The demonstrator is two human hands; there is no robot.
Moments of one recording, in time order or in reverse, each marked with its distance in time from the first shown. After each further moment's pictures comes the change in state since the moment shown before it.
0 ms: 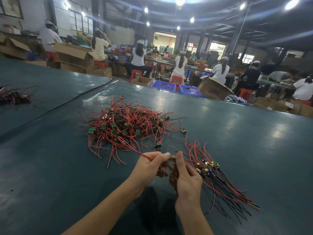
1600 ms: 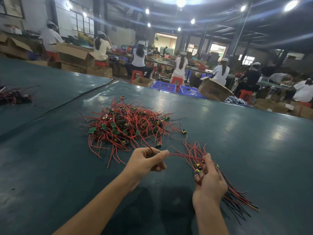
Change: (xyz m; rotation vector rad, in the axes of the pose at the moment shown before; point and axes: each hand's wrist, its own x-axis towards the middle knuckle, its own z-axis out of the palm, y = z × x) left_hand 0.003 0.011 -0.012 -0.053 0.030 -0.031; right_hand 0.018 -0.026 -0.026 0.386 0.327 0.011
